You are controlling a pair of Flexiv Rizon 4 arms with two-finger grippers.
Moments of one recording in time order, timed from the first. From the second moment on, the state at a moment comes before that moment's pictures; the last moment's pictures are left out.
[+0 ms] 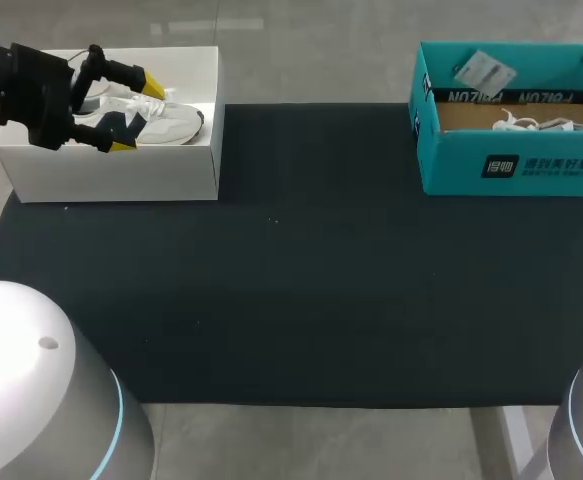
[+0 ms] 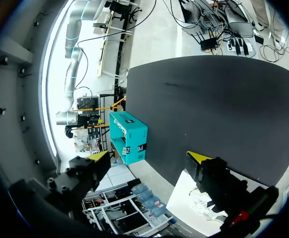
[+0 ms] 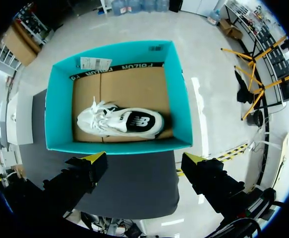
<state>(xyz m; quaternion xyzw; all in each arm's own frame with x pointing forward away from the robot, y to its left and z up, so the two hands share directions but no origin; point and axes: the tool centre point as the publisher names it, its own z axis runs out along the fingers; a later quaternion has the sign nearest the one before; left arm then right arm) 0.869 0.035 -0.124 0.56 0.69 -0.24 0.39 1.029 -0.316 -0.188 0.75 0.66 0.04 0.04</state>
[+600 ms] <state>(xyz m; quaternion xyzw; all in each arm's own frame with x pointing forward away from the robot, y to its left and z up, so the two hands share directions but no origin) 0.920 0.124 -0.148 0.68 0.69 -0.11 0.23 1.029 -0.316 -0.188 0.75 0.66 0.04 0.04</state>
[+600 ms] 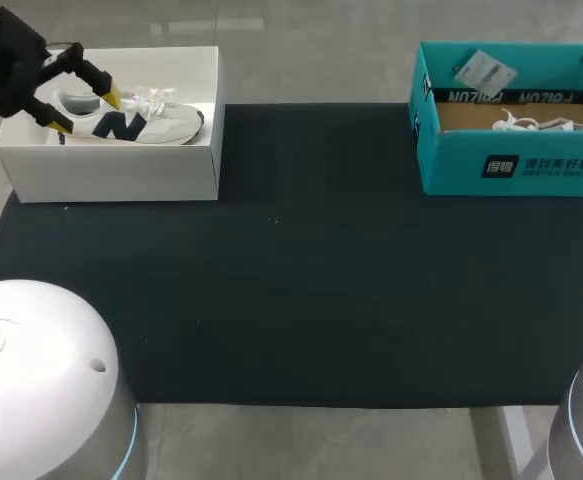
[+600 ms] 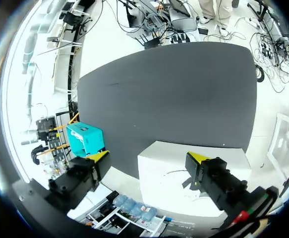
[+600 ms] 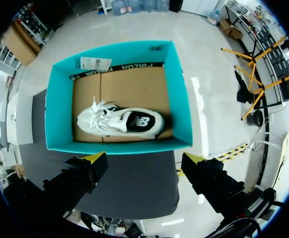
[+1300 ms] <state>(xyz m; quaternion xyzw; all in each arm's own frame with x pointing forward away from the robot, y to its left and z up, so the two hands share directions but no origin) 0.995 0.147 -0.179 0.63 0.77 -0.03 0.11 1.029 -0.316 -0.188 0.75 0.66 0.04 0.04</state>
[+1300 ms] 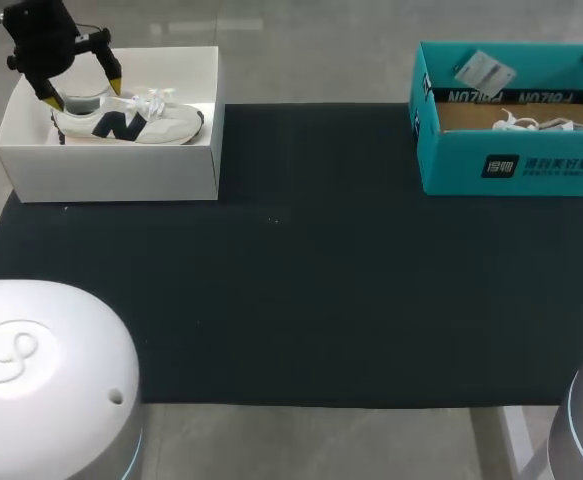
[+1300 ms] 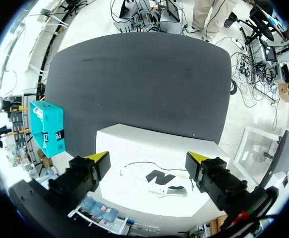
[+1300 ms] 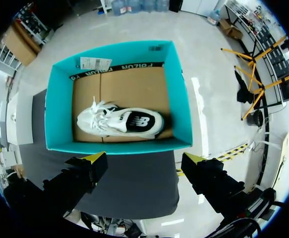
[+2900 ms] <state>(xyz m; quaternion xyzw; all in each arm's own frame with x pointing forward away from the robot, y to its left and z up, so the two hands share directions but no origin) 1.139 0.265 -0.254 0.70 0.70 0.10 0.01 1.029 -0.316 -0.188 0.75 0.66 0.04 0.04</state>
